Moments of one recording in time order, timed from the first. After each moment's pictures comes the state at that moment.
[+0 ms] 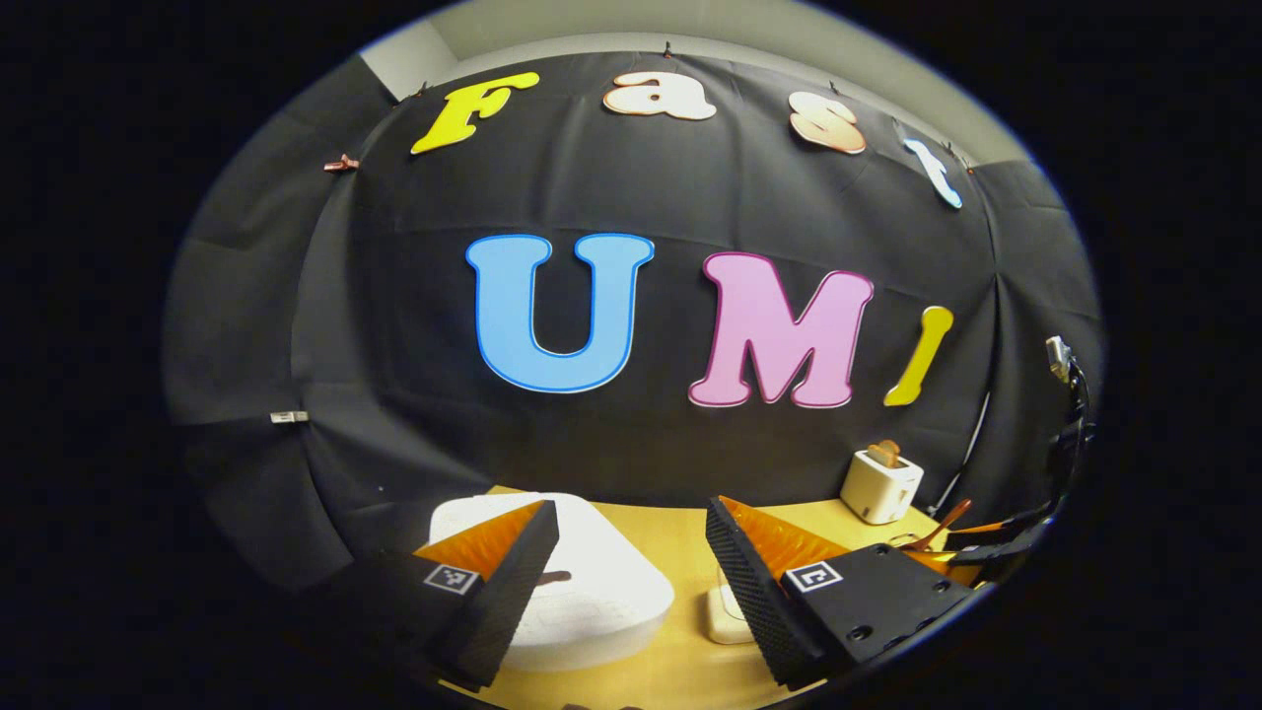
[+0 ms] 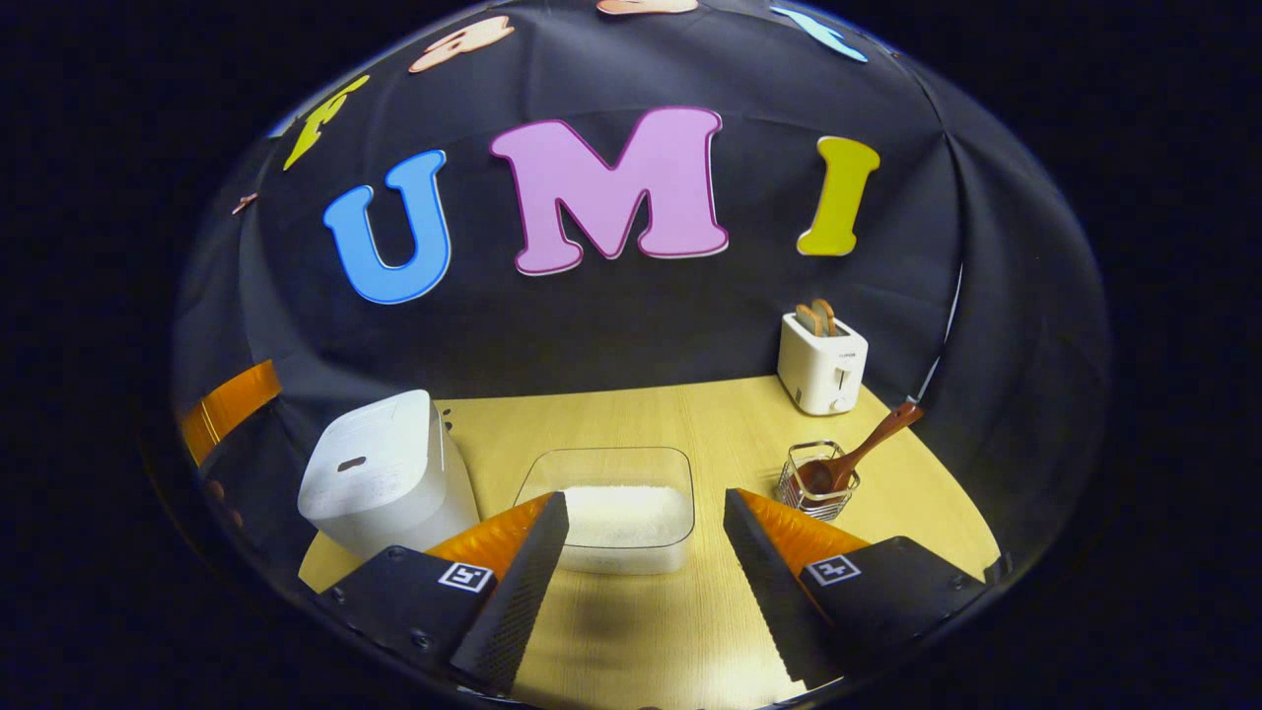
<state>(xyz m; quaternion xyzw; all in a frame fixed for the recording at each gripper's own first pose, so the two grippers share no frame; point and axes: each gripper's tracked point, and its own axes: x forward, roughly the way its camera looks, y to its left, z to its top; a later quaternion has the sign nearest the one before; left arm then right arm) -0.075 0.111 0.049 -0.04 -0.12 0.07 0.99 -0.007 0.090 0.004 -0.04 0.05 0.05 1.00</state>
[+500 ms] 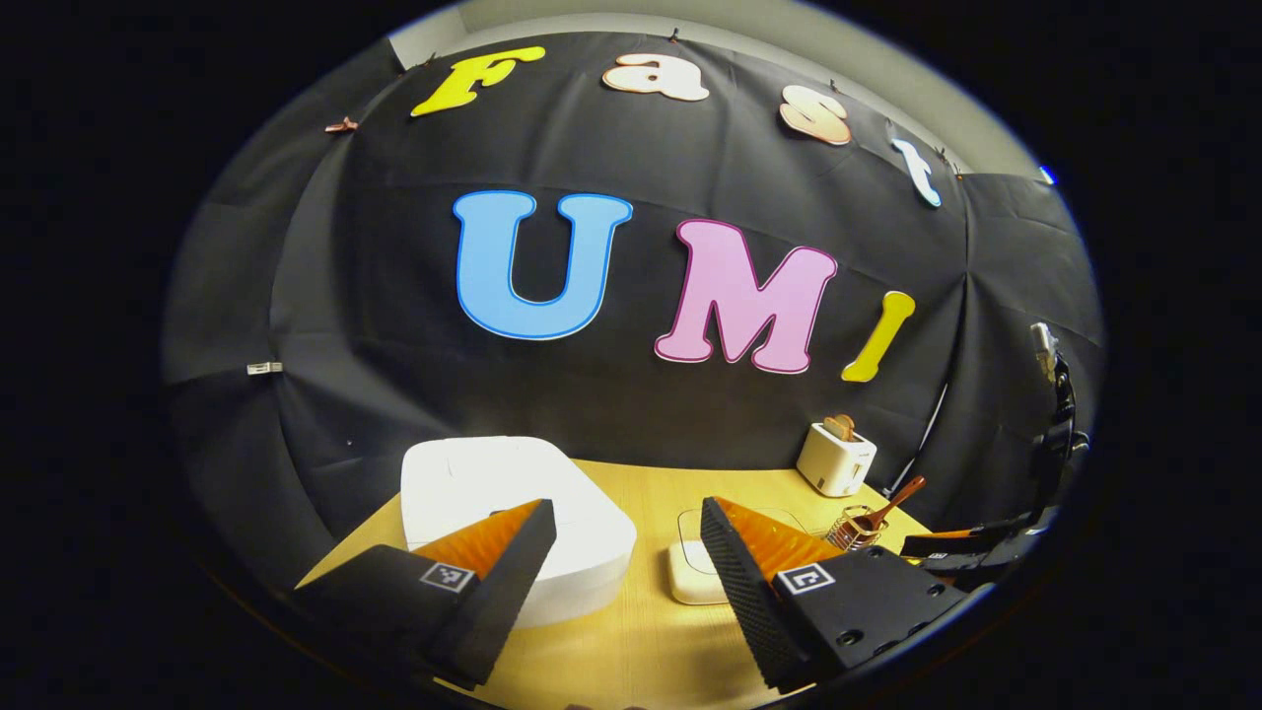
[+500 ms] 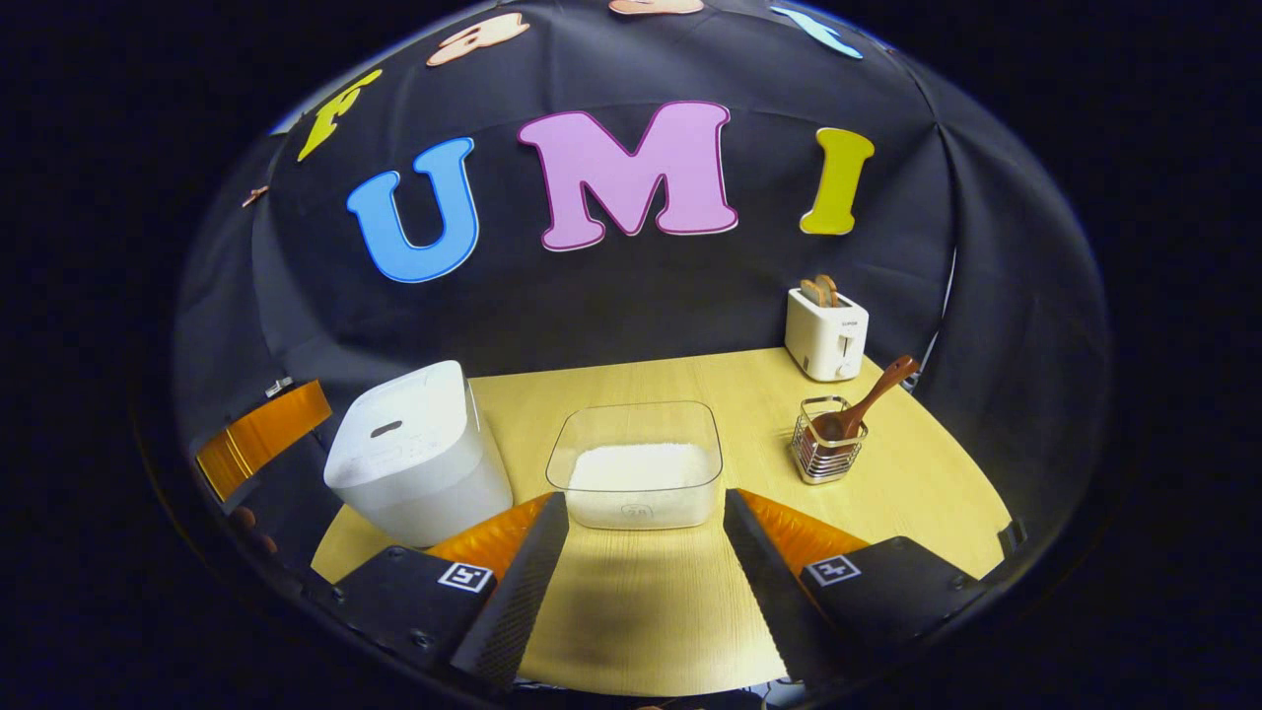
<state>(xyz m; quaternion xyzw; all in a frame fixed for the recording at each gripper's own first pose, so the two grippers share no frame) -0.091 0.098 0.005 -0.05 -0.09 0.01 0.99 -0.054 0.117 -0.037 -0.03 0.08 0.07 0.99</state>
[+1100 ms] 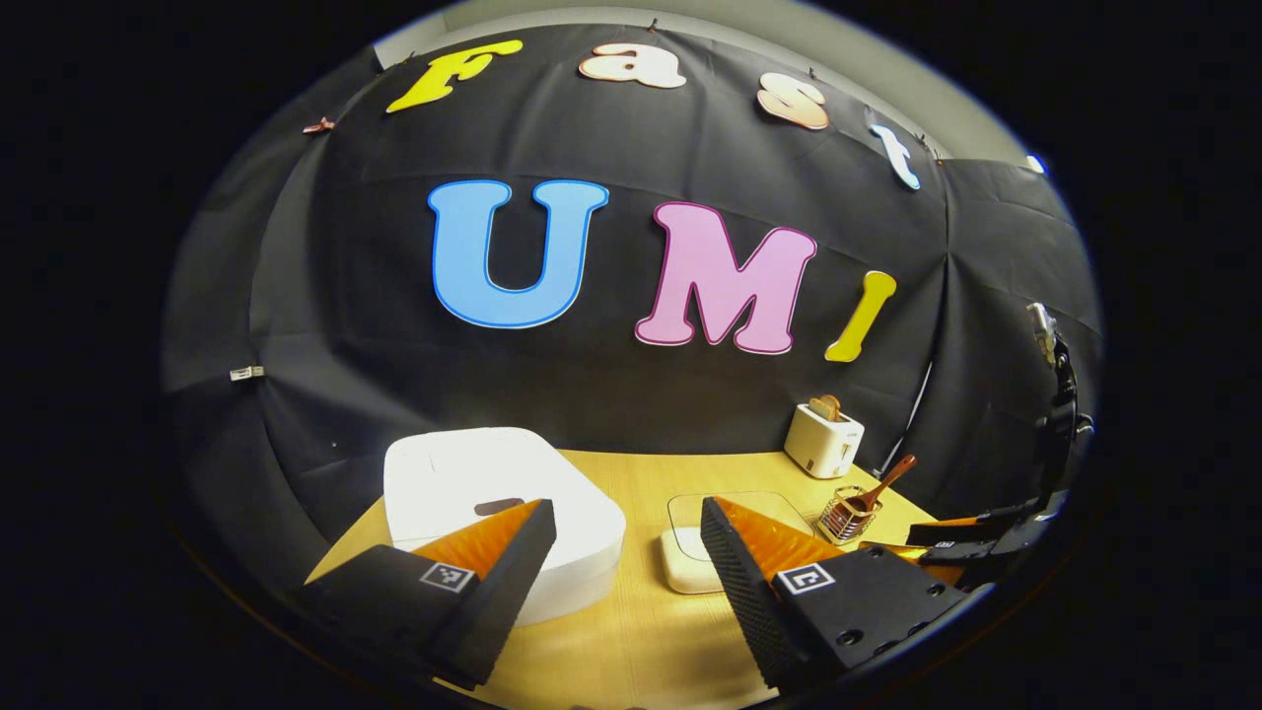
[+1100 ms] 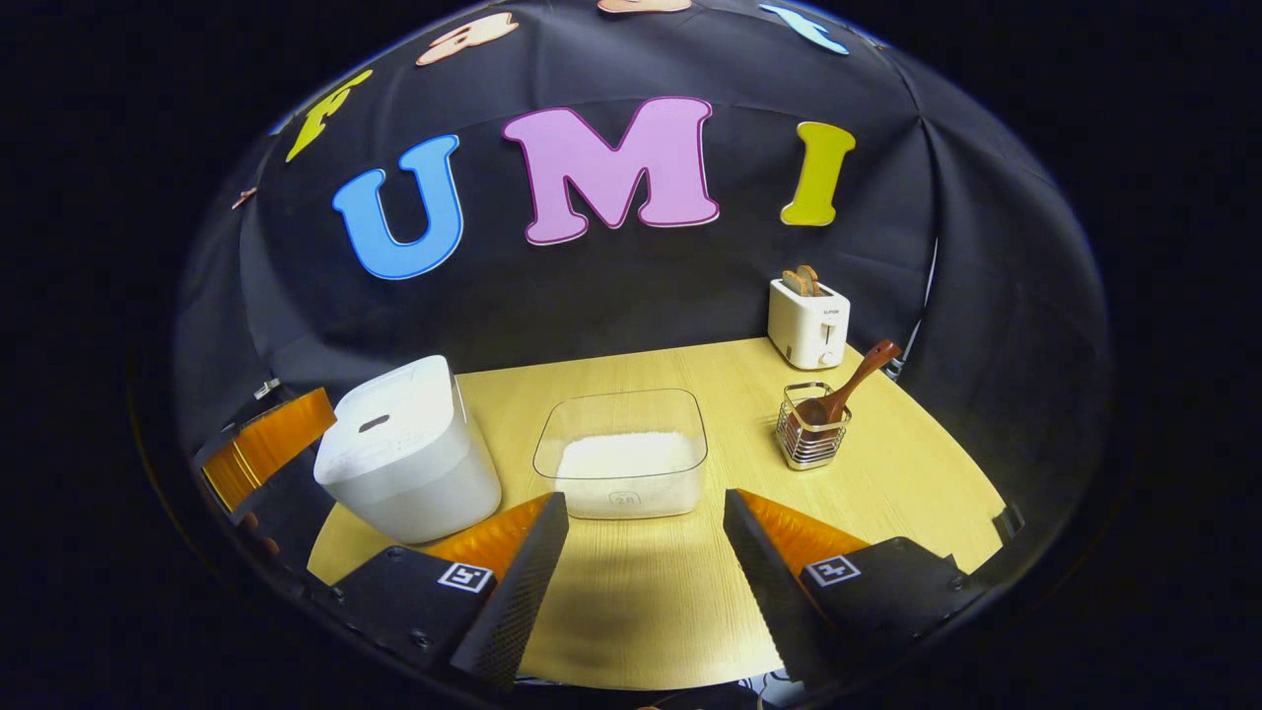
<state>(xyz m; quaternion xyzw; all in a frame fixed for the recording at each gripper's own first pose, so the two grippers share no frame) -0.083 0.089 -0.010 -0.04 -0.06 -0.01 1.00 -0.058 0.100 -0.051 -0.01 0.09 0.04 0.99</state>
